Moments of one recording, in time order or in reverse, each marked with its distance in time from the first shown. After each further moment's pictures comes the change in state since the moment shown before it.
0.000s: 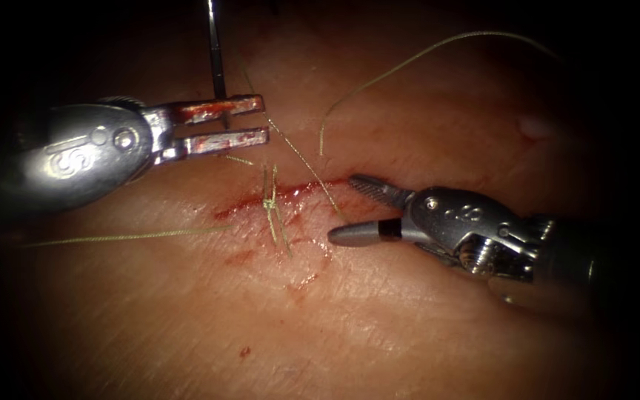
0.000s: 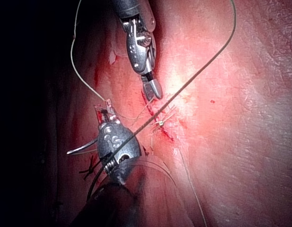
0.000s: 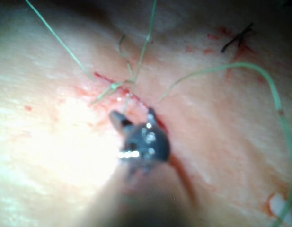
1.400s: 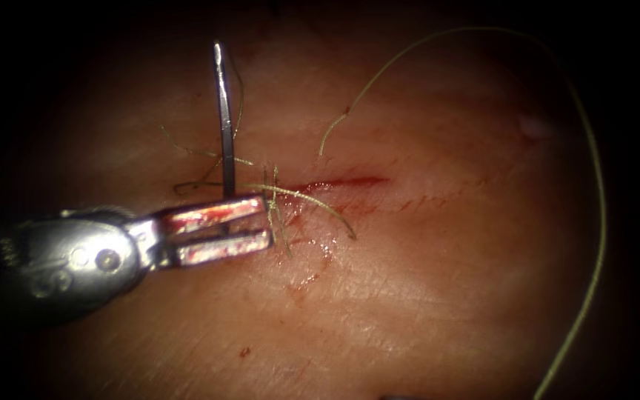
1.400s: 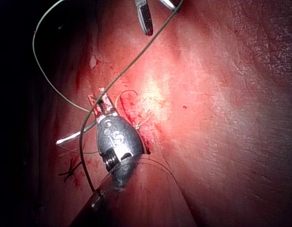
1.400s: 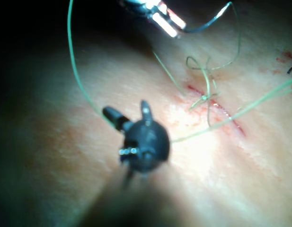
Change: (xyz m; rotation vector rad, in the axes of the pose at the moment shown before) right arm 0.011 -0.019 -0.013 0.141 0.090 -0.061; left arm 0.001 0.006 -0.002 0.029 0.104 0.014
